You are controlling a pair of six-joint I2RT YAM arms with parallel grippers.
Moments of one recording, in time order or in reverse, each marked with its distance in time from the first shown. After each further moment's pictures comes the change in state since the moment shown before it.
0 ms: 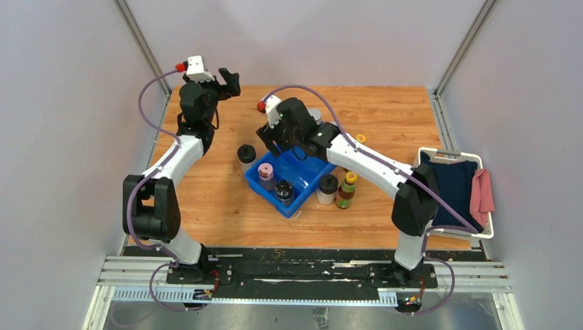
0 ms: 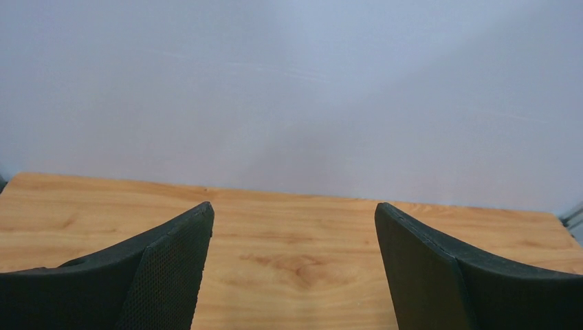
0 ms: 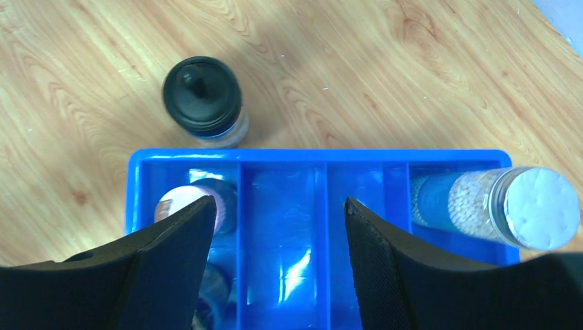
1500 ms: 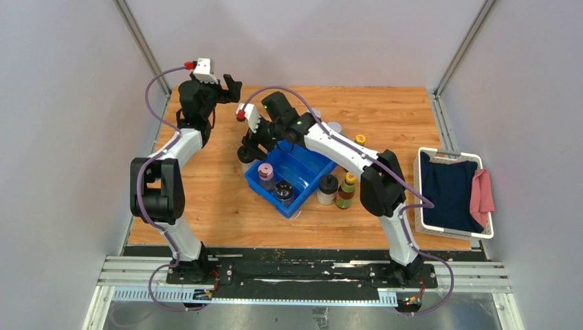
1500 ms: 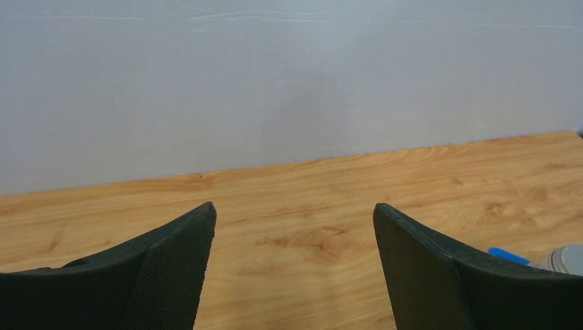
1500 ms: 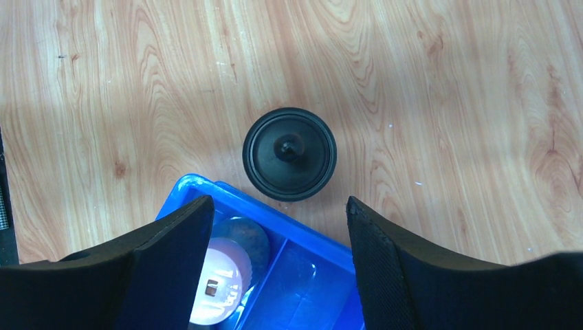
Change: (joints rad) left arm 0.079 0.163 0.076 0.004 0.273 0.114; right arm -0.067 0.332 0.331 -0.098 -0.492 -0.266
